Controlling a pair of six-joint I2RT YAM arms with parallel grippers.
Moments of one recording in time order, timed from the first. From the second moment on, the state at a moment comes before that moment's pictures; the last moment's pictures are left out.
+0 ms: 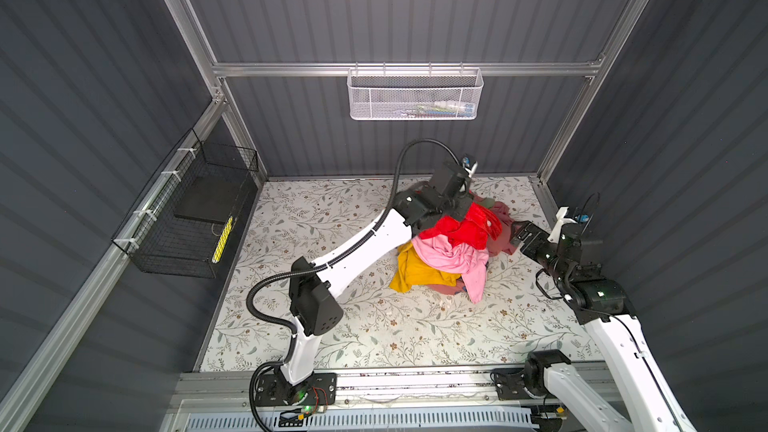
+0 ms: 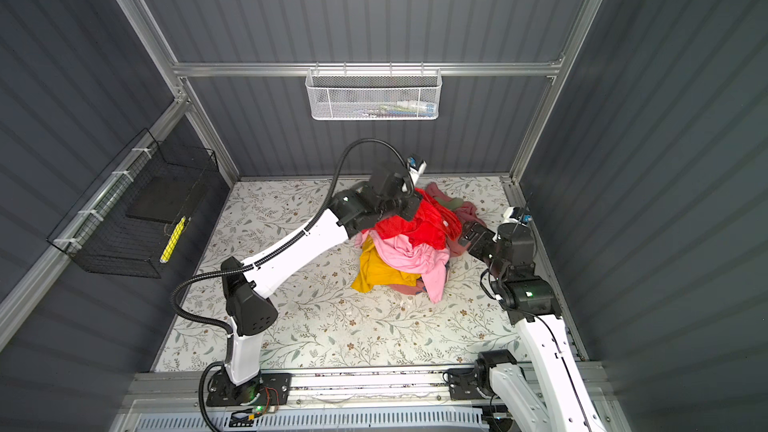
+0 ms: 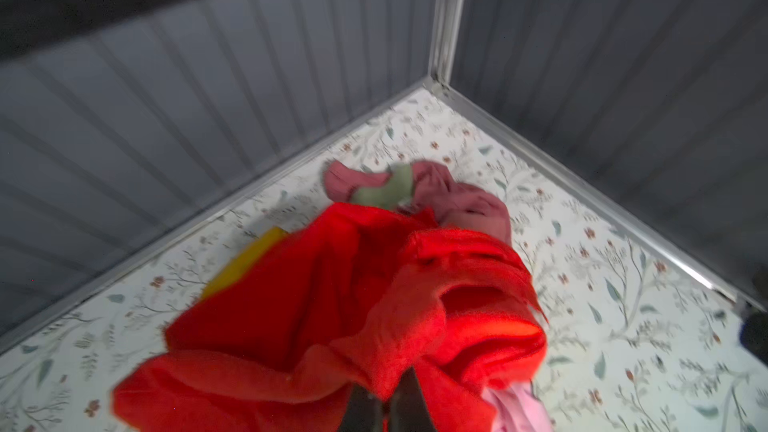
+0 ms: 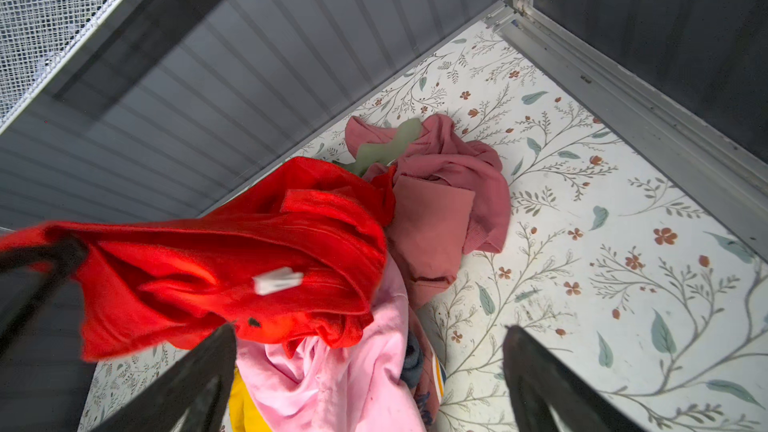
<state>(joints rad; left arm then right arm) -0.88 2.01 2.23 -0.68 -0.20 -0.06 0.09 0.79 0.87 -0.55 0.05 0.60</state>
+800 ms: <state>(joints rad) -0.32 1.81 2.41 -0.80 -0.44 0.21 0.09 0.87 0.84 -0.45 -0.08 0.62</state>
